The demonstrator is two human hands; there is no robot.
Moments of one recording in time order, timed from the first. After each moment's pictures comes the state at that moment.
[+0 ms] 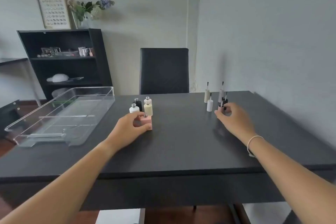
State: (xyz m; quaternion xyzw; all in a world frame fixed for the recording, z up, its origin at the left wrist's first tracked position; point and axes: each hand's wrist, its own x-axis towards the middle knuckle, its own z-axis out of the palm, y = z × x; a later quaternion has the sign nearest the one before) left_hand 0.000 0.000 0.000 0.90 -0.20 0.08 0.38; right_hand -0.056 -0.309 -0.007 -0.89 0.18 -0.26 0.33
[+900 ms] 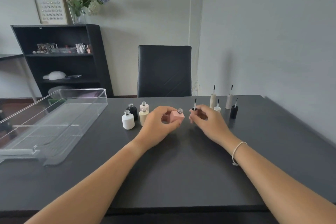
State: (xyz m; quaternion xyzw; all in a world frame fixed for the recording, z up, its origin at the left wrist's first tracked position) left_hand 0.034 -0.086 -0.001 0.81 -0.29 0.07 0.51; right_hand 0.006 -0.262 -0.010 -0.86 -0.01 -0.20 0.47
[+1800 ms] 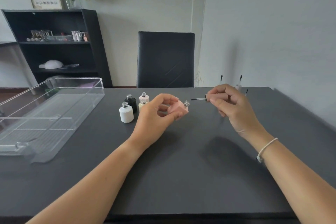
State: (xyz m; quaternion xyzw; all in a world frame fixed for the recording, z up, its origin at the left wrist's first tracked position) left_hand 0.036 -0.079 -0.006 0.75 -0.29 0.10 0.58; right_hand -0.012 -0.276 0.014 -0.77 -0.12 -0.27 0.57
